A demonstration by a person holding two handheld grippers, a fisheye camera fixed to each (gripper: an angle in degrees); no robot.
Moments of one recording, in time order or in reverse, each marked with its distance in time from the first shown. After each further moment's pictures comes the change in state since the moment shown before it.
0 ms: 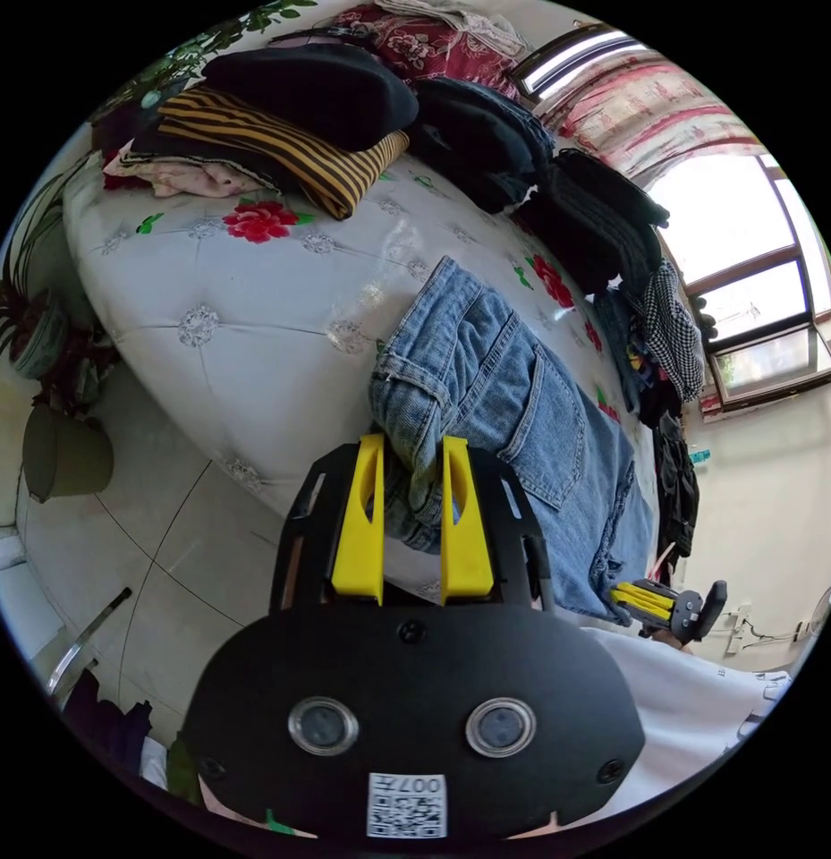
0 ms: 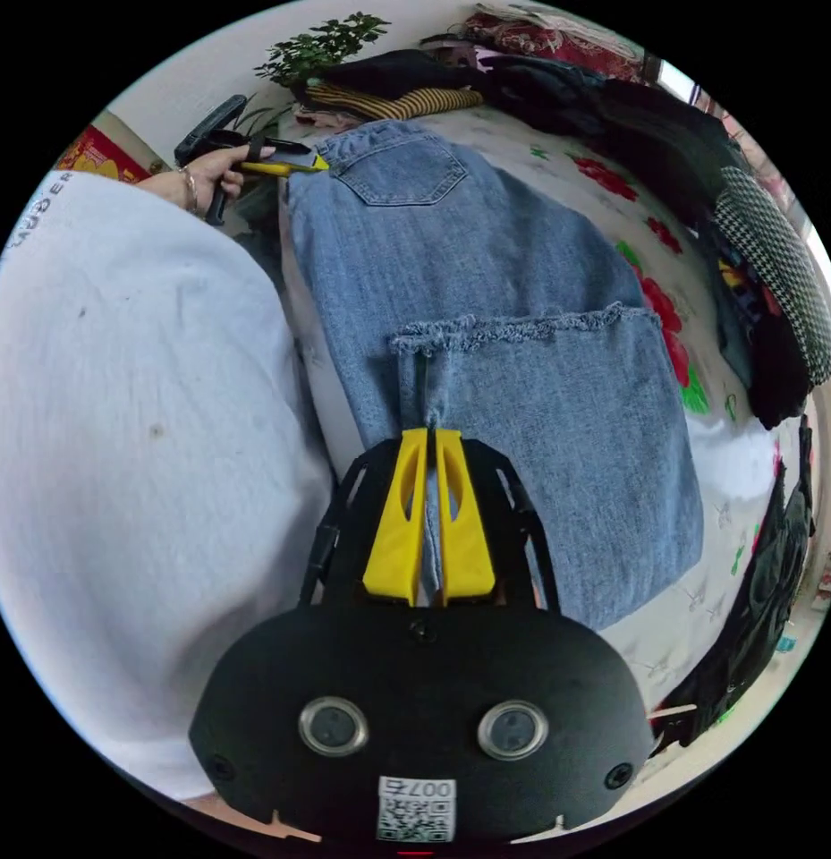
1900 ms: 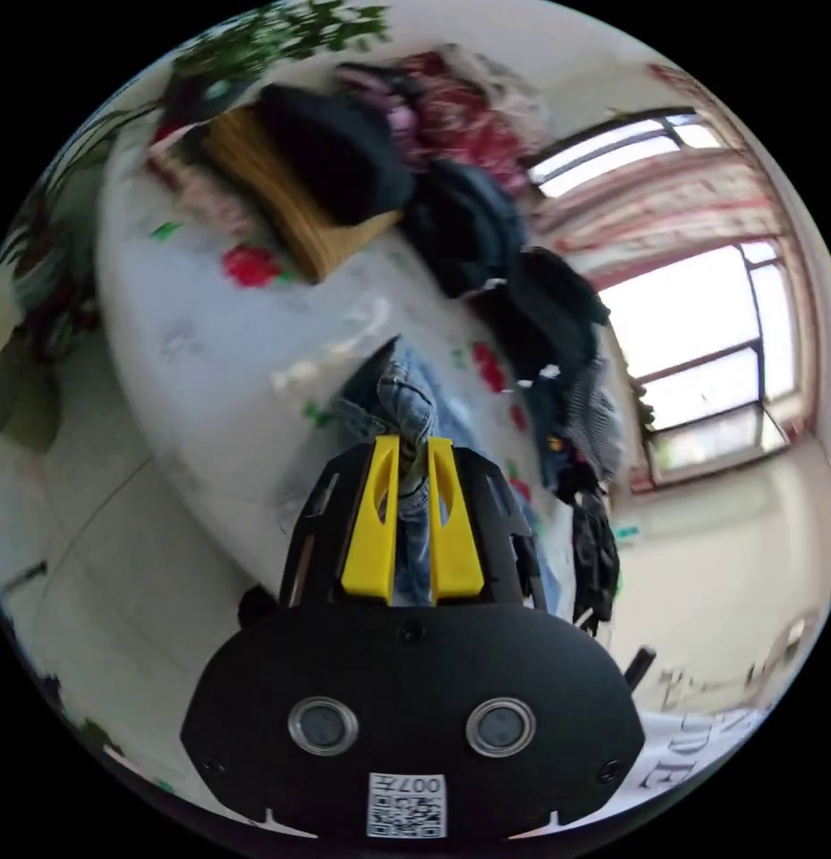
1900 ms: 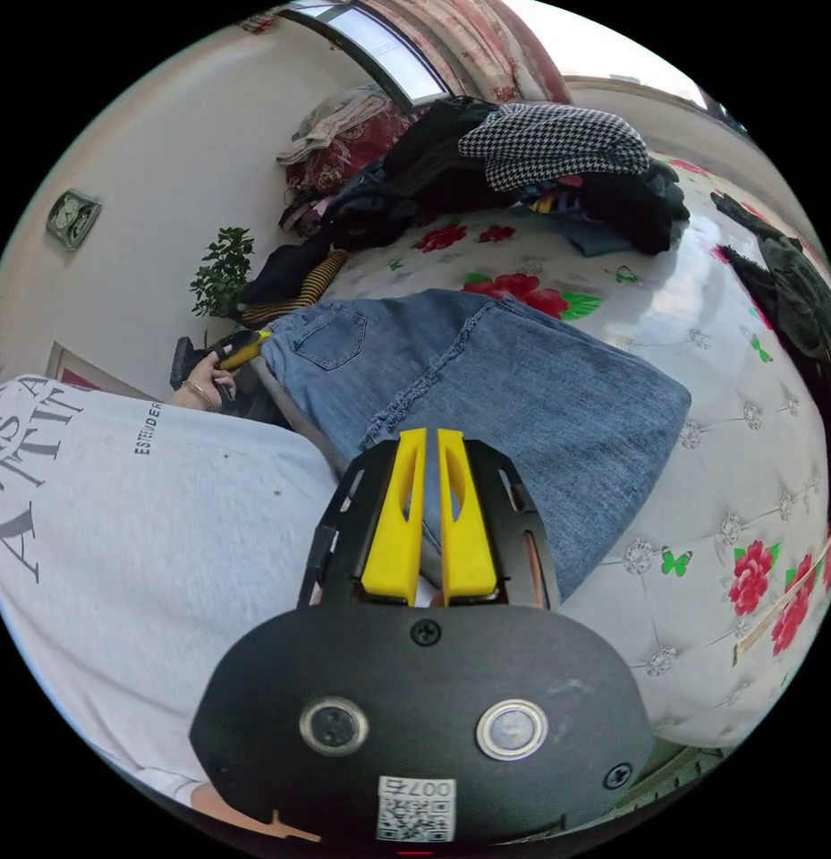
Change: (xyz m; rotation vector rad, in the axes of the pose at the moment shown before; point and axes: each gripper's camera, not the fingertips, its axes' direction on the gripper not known) left arm 0.009 -0.035 -0.029 0.228 0.231 -0.147; right arm 0.119 0.145 -0.138 0.458 -0.243 0.547
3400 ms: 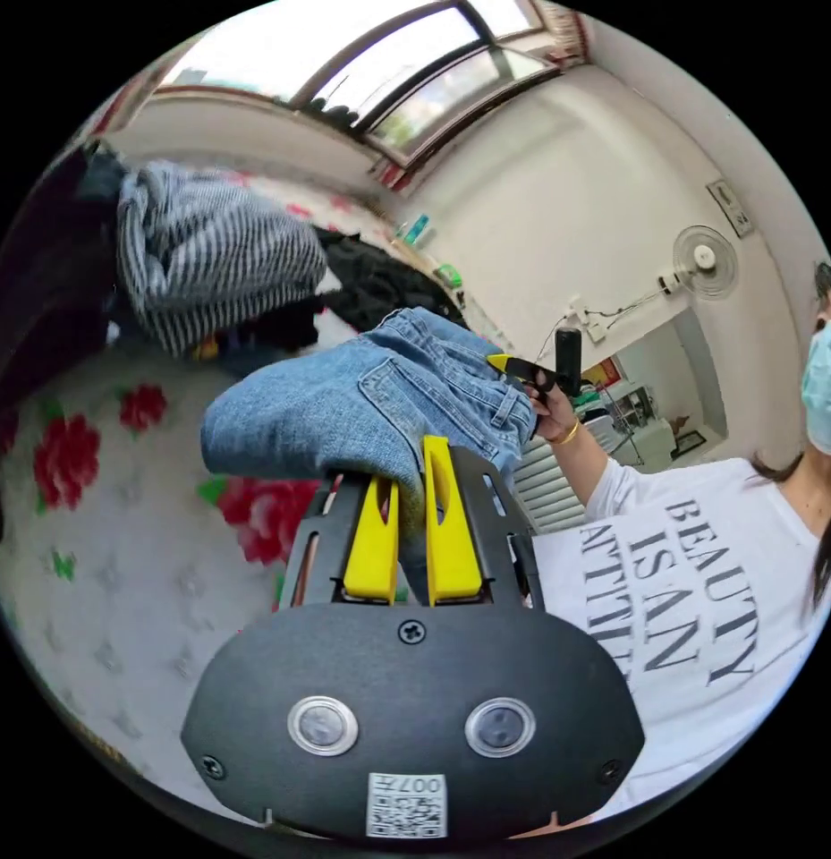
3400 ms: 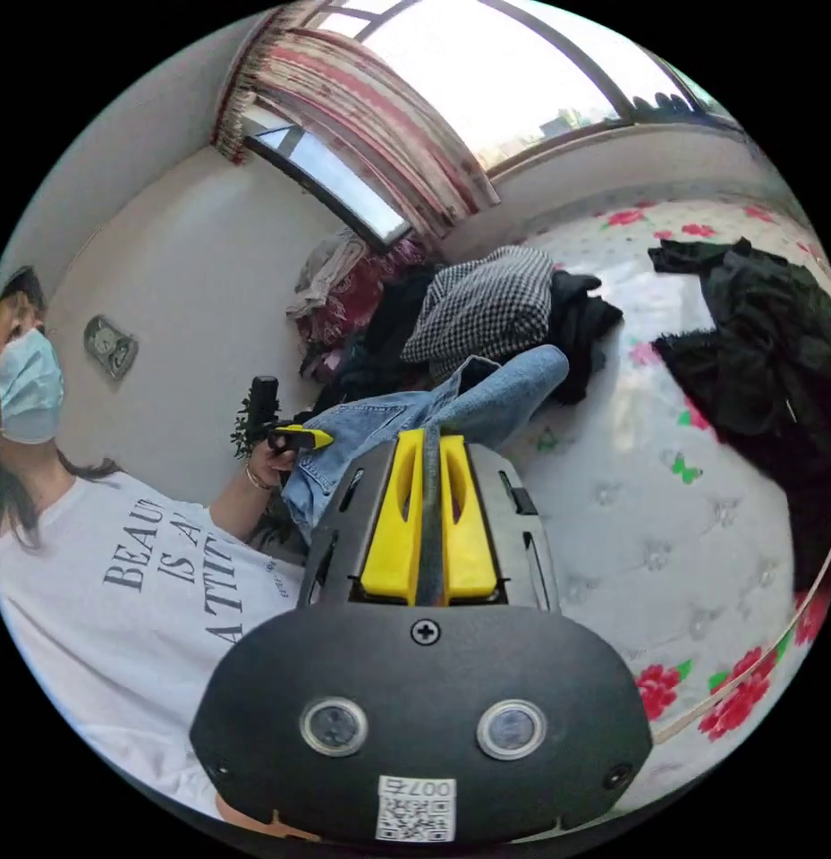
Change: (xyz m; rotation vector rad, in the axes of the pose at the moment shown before) left arm 0.323 0.070 0.154 -0.748 0.543 1.019; right arm 0.127 -0.081 -0.234 0.366 -0.150 0.133
